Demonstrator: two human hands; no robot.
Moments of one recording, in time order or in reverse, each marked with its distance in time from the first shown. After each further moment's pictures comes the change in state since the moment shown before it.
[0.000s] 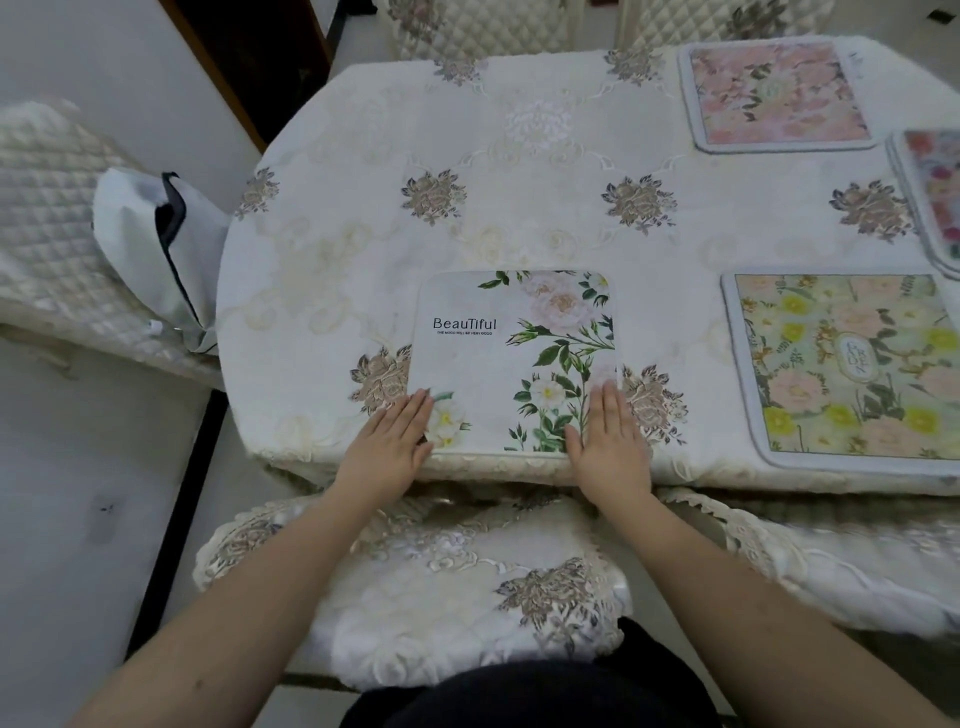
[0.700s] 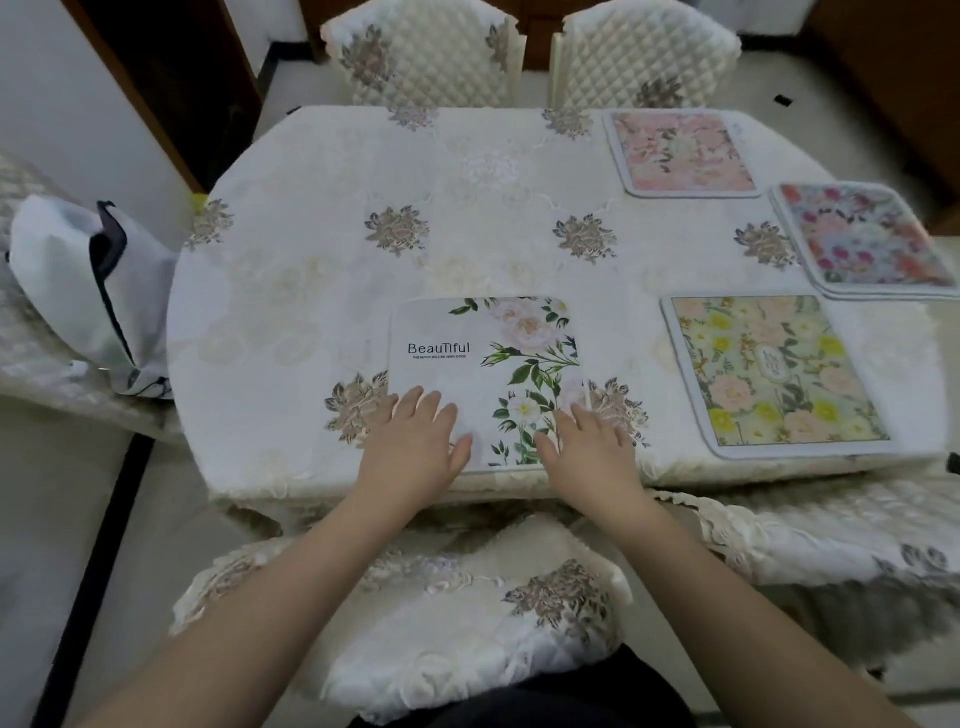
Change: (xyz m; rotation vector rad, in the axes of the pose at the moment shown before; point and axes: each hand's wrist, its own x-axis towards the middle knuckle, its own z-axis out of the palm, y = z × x) left_hand -0.014 0.050 -0.100 -0.065 0.204 0.116; right_hand -0.053 -0.068 -0.099 -0.052 -0.120 0.082
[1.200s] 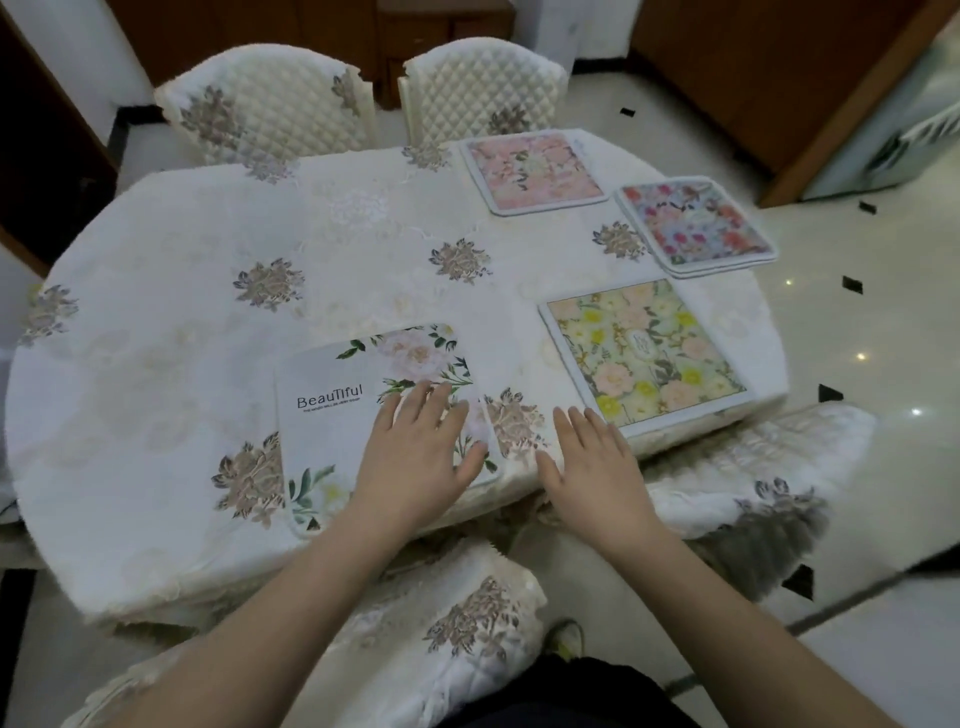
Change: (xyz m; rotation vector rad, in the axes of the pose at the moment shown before) left_hand 0.036 0.103 -0.041 0.014 0.102 0.229; right_hand -0.060 0.087 -0.032 -0.021 0.202 0.117
